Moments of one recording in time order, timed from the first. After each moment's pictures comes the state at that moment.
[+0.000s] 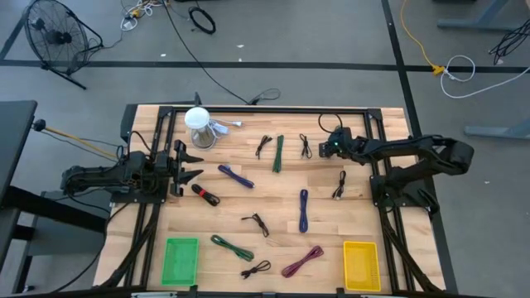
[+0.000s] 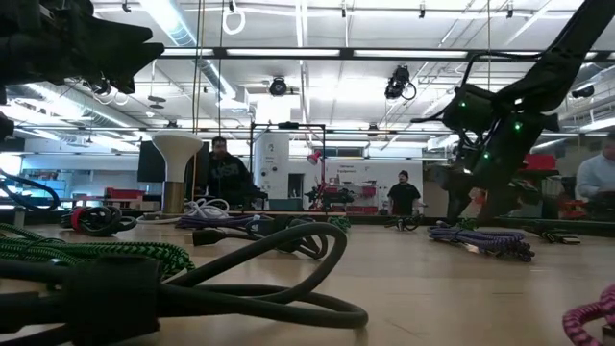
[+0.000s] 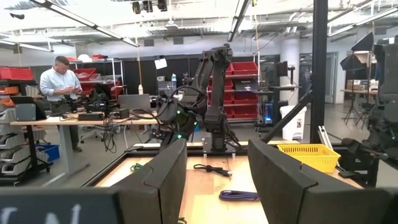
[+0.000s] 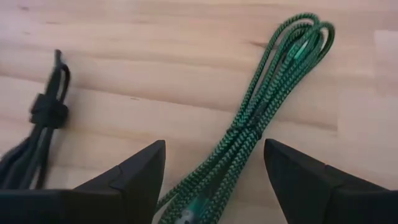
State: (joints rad) left arm 0.04 0.01 0.02 0.24 -0.04 0.04; right arm -0.55 1.36 0.38 -0.02 0.37 0.76
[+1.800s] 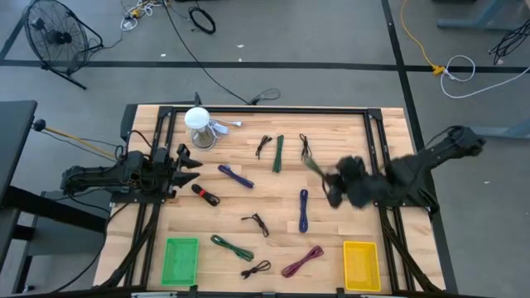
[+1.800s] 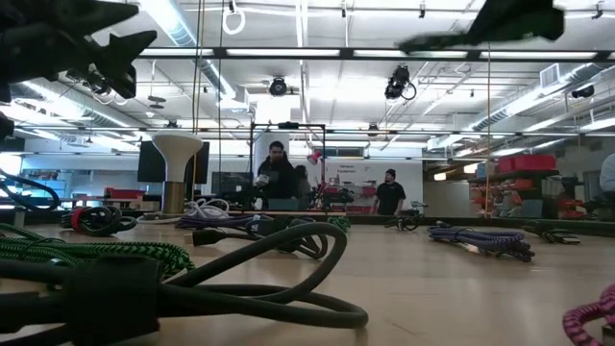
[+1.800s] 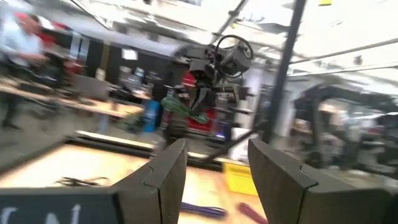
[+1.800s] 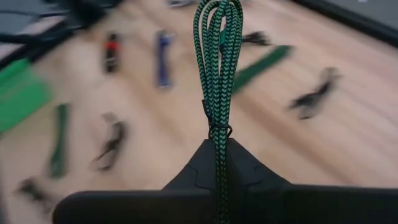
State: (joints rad) left arm 0.04 0.01 0.02 0.29 0.09 -0.29; right arm 0.53 1.14 1.06 -0.90 0.67 1.06
